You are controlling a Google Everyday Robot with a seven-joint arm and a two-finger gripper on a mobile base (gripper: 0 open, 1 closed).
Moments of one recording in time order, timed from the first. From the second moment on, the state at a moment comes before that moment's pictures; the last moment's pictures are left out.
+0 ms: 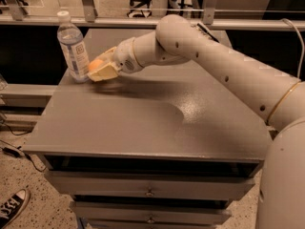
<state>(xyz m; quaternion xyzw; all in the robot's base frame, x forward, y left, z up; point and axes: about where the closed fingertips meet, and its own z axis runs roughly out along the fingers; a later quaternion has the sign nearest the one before) 0.668 0.142 0.865 -0.56 0.63 0.31 0.45</state>
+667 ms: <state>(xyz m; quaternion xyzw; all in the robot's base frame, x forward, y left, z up) 0.663 0.154 0.857 -0.56 0.63 0.33 0.44</state>
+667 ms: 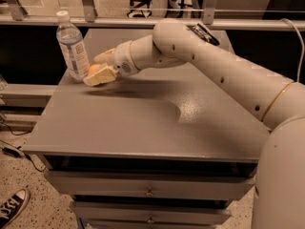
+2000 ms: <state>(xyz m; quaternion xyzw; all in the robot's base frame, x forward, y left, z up) 0.648 0.139 0.856 -0.54 0.63 0.35 0.44</state>
